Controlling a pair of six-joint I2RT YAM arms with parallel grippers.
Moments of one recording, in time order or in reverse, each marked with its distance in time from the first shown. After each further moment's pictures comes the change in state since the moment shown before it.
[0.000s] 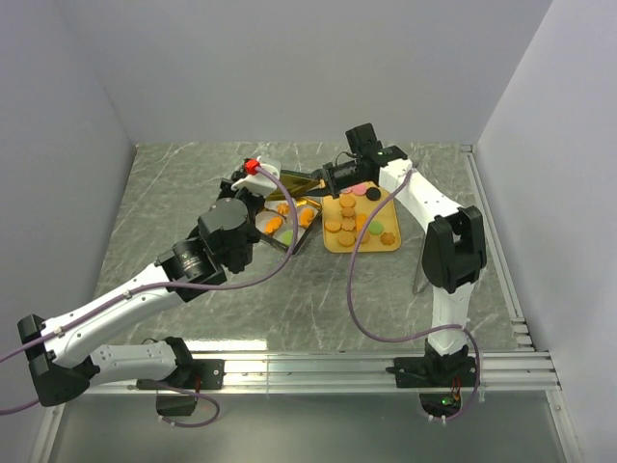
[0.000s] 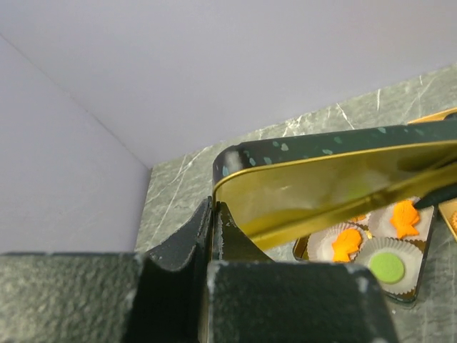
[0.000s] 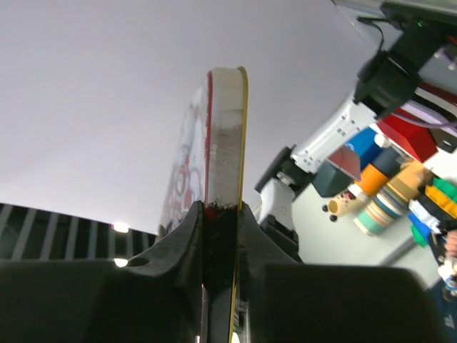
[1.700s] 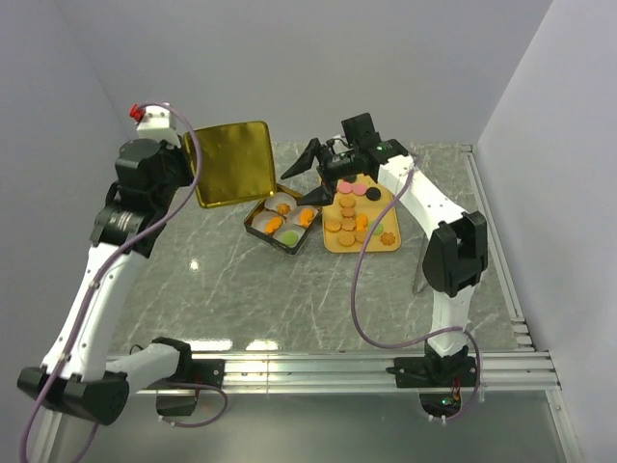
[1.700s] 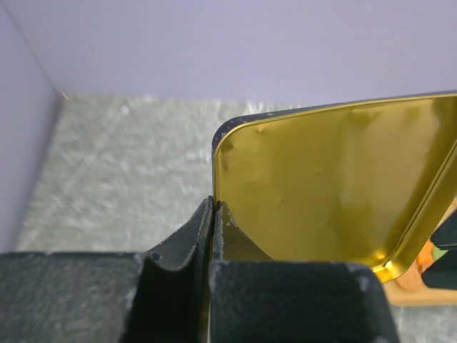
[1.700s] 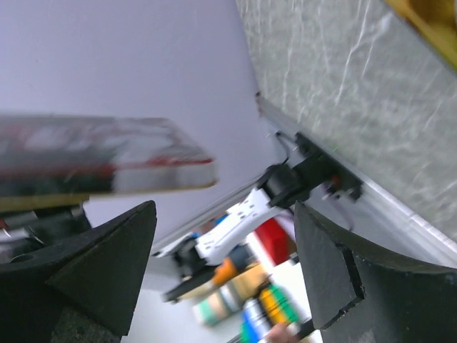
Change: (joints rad) left arm 0.745 0.029 0.226 -0.419 0.805 -0.570; right arm 0.033 -0.032 0.082 0.037 0.269 -0.439
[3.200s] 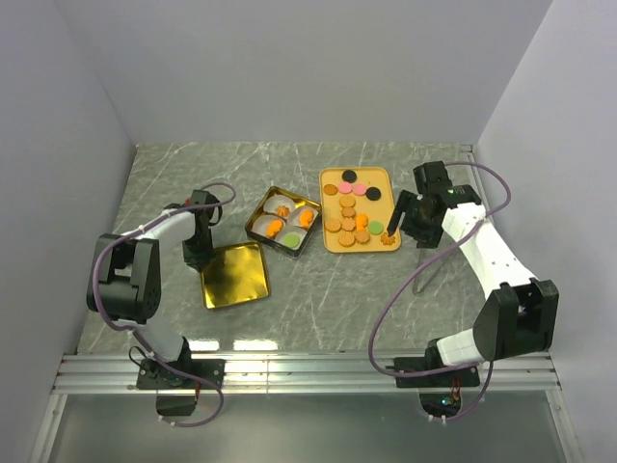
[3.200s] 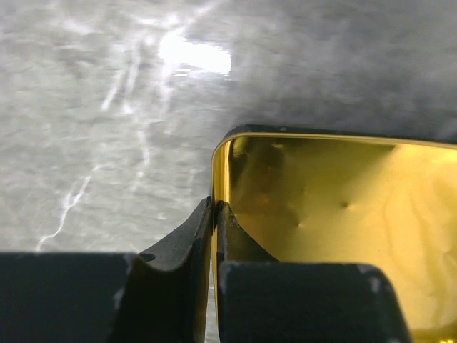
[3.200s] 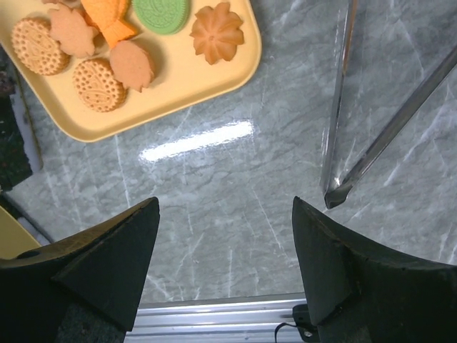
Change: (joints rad) left arm 0.093 0.546 -0.377 -0.241 -0.029 -0.174; right arm -0.272 -0.537 -0.639 -0.263 0.924 -0.589
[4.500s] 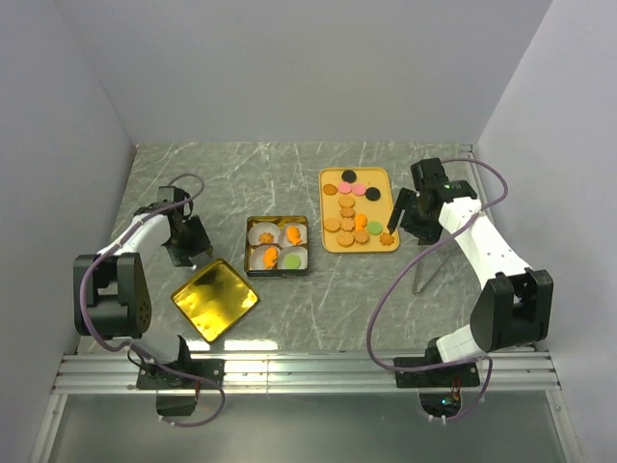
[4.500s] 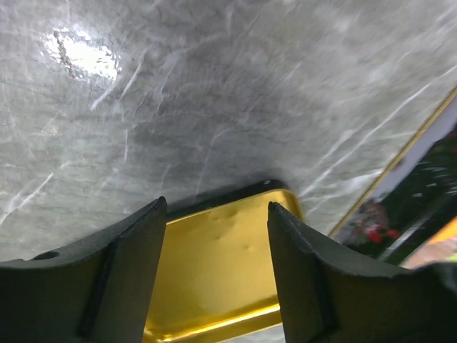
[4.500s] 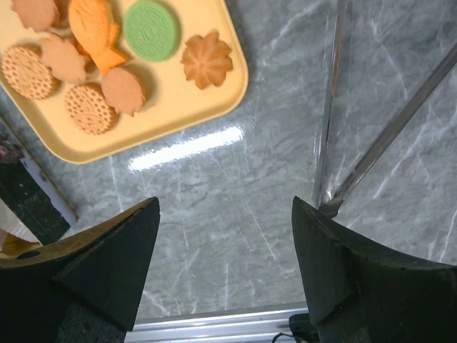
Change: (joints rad) left arm 0.182 -0.121 -0.014 0.044 0.280 -0.120; right arm 0.000 0.062 0.056 0.001 0.045 -0.009
